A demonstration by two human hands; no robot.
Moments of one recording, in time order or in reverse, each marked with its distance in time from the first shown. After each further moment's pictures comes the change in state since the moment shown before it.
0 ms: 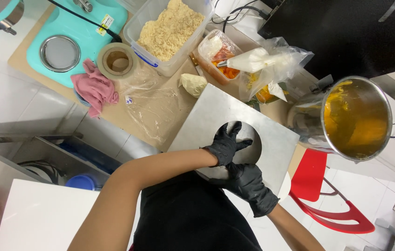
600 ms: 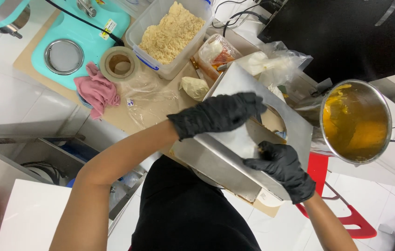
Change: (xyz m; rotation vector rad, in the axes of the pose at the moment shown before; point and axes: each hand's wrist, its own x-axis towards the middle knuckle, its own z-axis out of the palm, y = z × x) left_hand -0.024 -0.044 -0.173 -0.171 0.498 0.603; right_hand 0.005 0.050 -0.098 0.124 0.077 0.129
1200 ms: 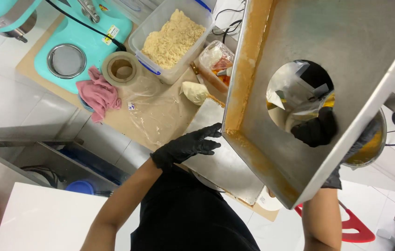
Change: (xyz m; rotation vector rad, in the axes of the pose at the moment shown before) left_hand -0.126 0.011 0.041 -1.528 0.036 -0.706; right_hand 0.009 0.081 -0.029 1.620 0.129 -0.171
